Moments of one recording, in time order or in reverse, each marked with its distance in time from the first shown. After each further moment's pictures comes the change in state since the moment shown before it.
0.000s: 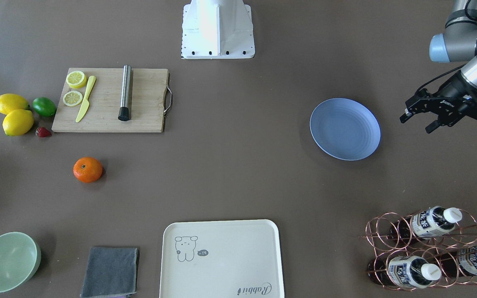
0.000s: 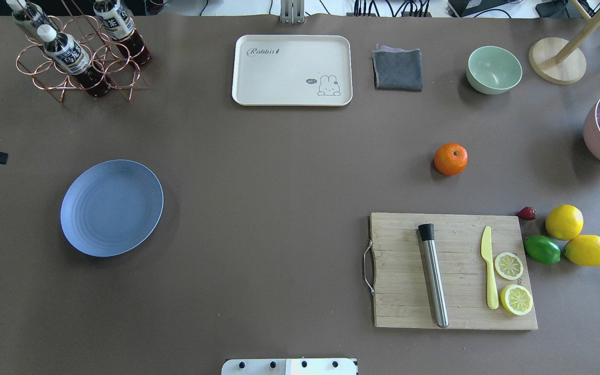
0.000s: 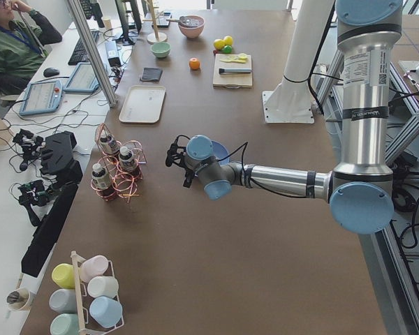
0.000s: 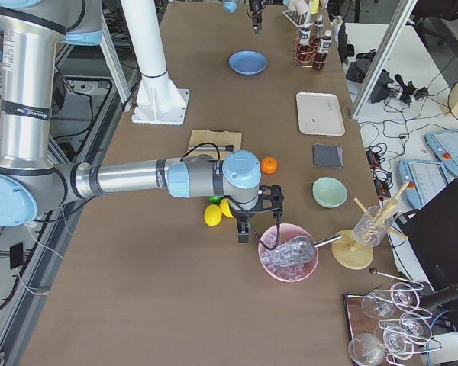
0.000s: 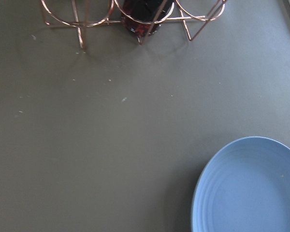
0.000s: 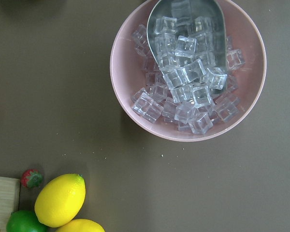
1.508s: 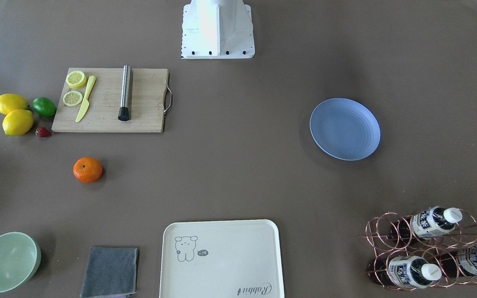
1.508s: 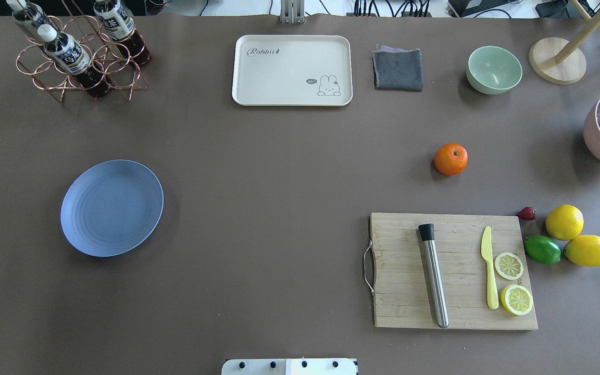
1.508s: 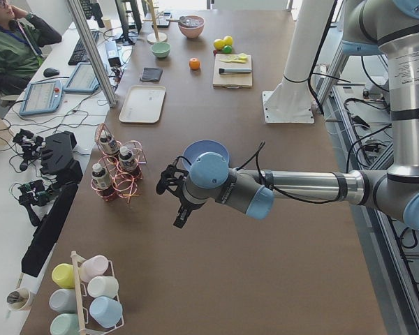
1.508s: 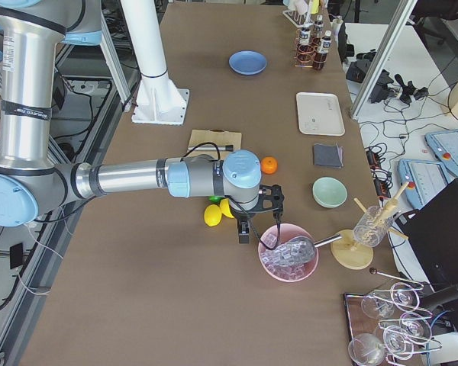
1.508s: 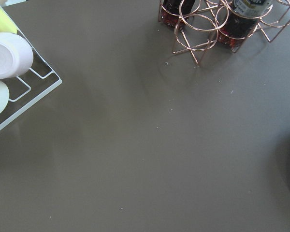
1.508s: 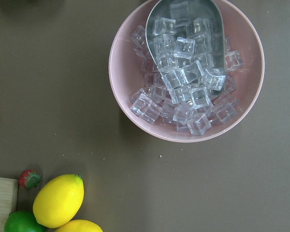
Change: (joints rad) left arm -0.601 0.147 -0.126 0.532 -0.234 0.880; right arm 0.000 -0.001 -0.001 0.000 -0.007 -0.001
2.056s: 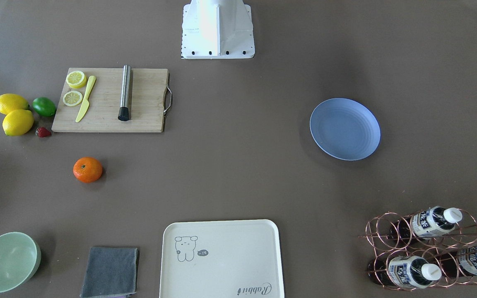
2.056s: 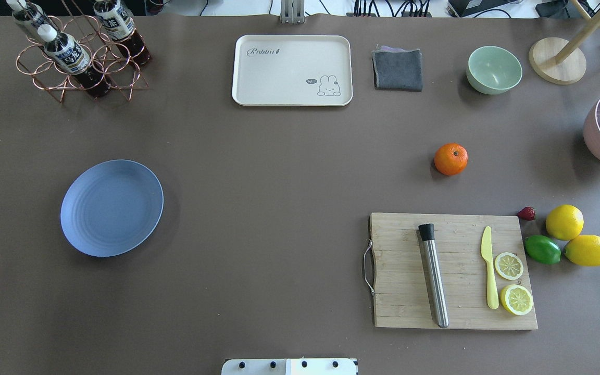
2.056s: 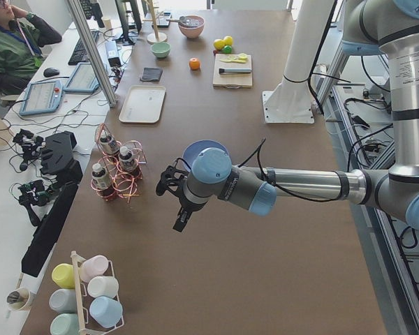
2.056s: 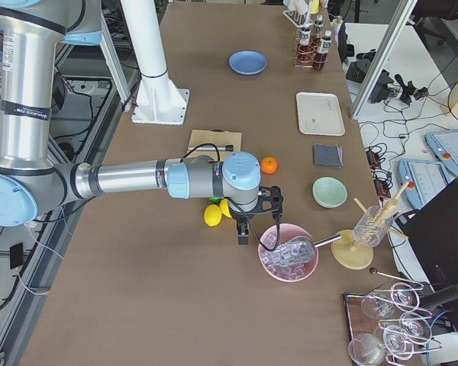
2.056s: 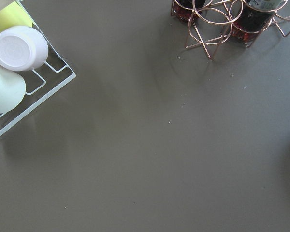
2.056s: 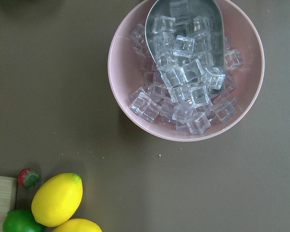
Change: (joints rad) left arm -0.005 0.003 -0.043 0.064 0.093 -0.006; right arm 0.000 0.000 -0.001 0.000 0.000 -0.004
